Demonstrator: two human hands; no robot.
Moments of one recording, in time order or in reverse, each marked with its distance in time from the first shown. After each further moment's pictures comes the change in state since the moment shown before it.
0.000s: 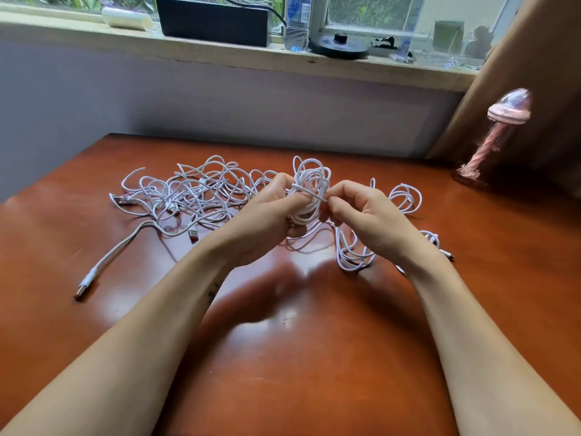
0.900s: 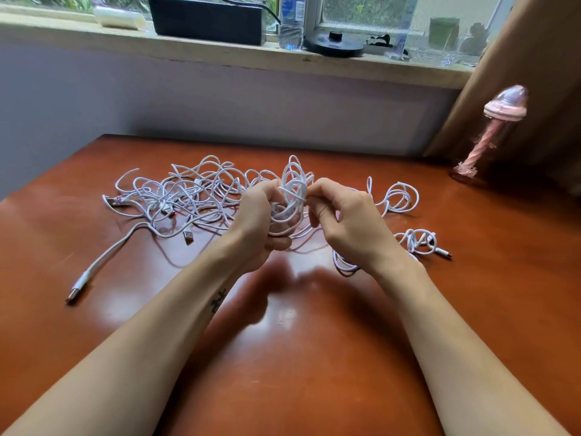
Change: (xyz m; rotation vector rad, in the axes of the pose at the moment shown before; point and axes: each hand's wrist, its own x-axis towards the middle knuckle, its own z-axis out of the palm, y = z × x) left_hand -0.001 0.000 0.008 -0.099 0.268 -0.155; right_hand 0.004 0.001 0.025 -0.388 0.193 -0.330
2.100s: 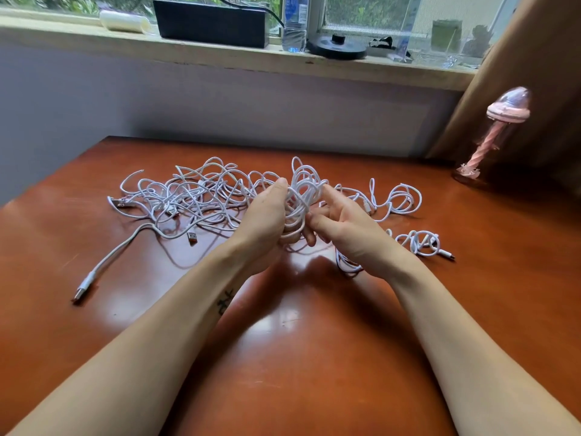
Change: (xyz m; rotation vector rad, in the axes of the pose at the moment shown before) left_hand 0.009 -0.011 0.005 0.048 0.042 0.107; right_hand -0.003 -0.005 0.003 0.678 -0.302 0.349
